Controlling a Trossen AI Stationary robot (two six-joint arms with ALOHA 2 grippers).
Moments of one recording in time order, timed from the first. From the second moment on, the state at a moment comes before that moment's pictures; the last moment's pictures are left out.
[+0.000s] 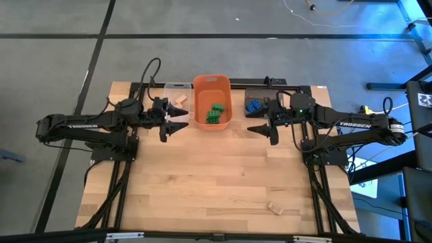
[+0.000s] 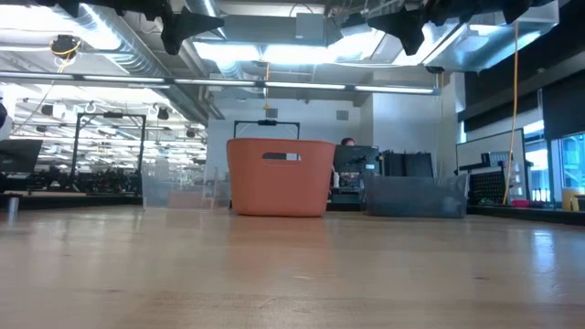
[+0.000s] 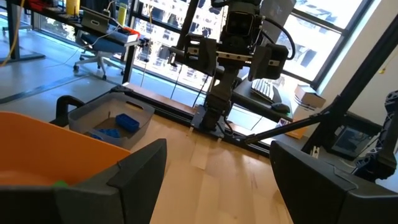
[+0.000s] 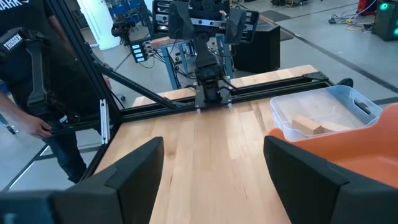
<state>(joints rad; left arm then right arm) 0.16 0.75 0.58 0.19 0.03 -0.36 -0.19 0.96 0.76 0.02 -0.27 0.17</state>
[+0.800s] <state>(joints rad) 0.16 0.75 0.58 0.19 0.06 -0.23 -0.19 0.96 0.76 0.02 -0.27 0.10</state>
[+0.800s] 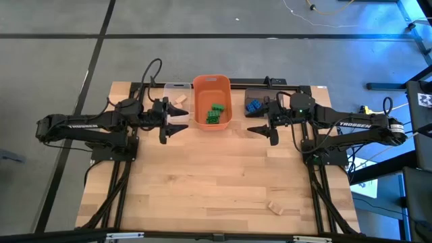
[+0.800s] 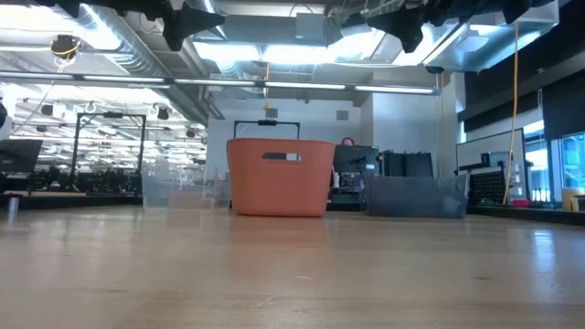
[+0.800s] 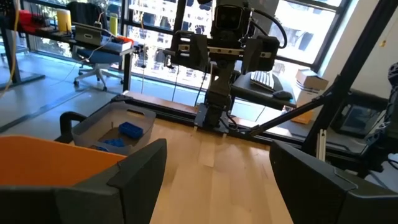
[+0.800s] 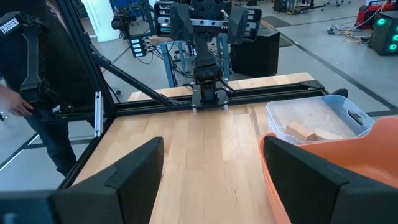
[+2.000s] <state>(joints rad) 0.16 0.75 0.58 0.14 0.07 -0.23 -0.19 0.96 0.76 0.02 -0.27 0.17</state>
